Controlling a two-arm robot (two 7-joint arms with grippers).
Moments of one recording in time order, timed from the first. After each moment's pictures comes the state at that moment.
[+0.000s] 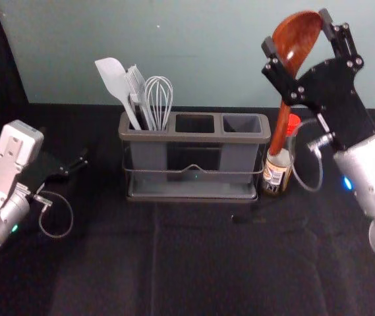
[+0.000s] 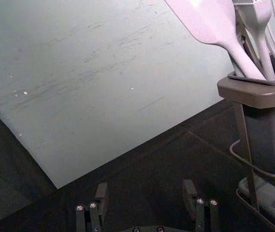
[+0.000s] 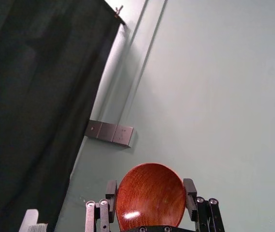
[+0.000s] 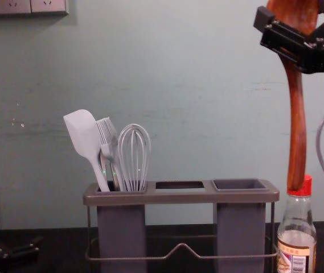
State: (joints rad) left arm -0.20 0.60 0.45 -1.41 -0.25 -0.12 0.03; right arm 0.12 0.21 -0.17 -1.71 0.04 -0.51 0.27
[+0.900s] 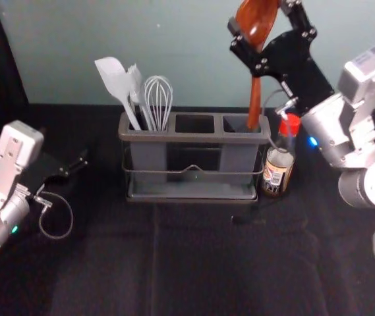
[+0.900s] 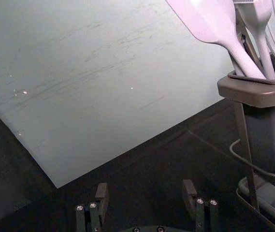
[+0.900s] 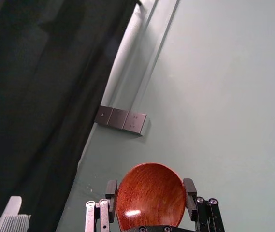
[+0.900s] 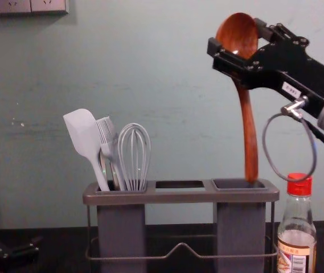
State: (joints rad) left arm -0.20 0.60 0.45 -1.41 -0.25 -0.12 0.03; right arm 0.40 0.17 -0.24 -1.36 0.04 -0.55 0.33
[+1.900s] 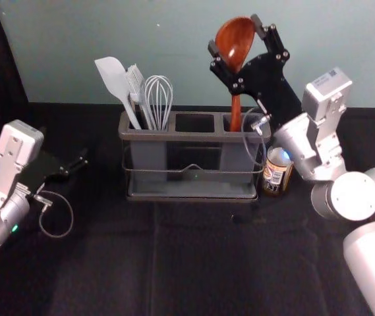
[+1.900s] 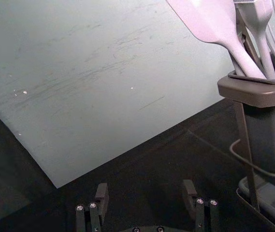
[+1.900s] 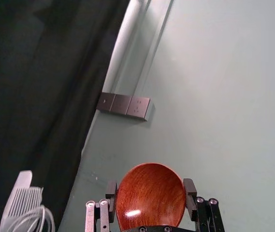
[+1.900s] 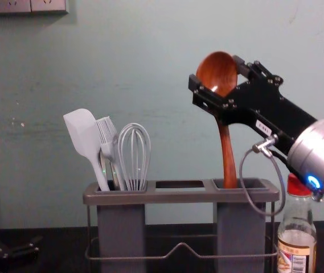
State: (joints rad) left arm -0.20 0.60 0.45 -1.41 -0.25 -0.12 0.03; right arm 0.44 0.10 -0.26 -1.19 -0.02 -0.64 0.29
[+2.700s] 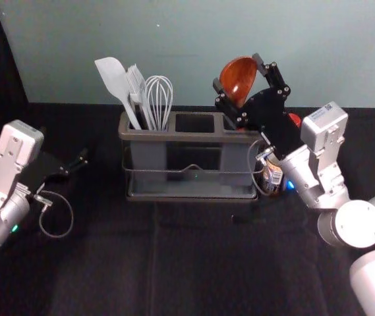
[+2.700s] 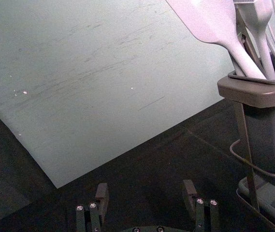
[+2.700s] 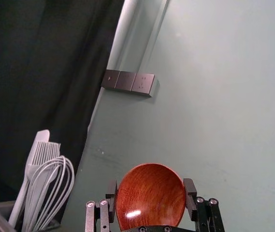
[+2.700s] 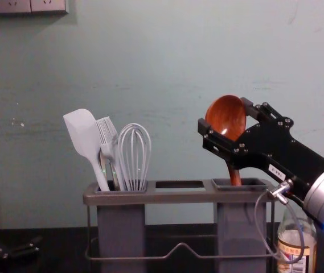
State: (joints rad) left arm -0.20 0.60 0.45 -1.41 -0.25 -0.12 0.03; right arm 0.36 0.12 -0.25 -1.19 -0.04 -0.63 0.29
